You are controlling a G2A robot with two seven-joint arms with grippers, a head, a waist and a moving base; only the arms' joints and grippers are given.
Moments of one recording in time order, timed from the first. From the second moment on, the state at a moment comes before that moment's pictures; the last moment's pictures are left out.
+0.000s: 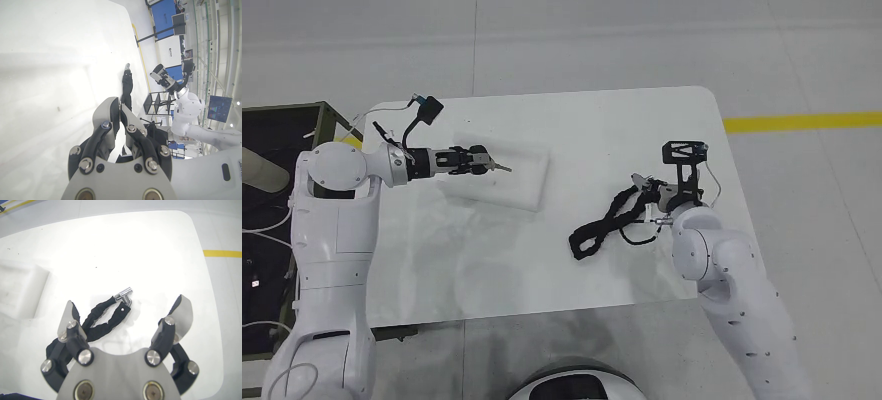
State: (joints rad) left arm 0.91 -1.14 -1.57 -1.32 0.09 -0.25 -1.41; right arm -1.31 -1.23 1.19 -1.97 -1.27 0.45 0.85
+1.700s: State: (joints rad) left arm 0.91 -1.14 -1.57 -1.32 0.09 -0.25 -1.41; right arm -1.01 -1.32 1.16 -1.57 -0.51 0.89 0.93
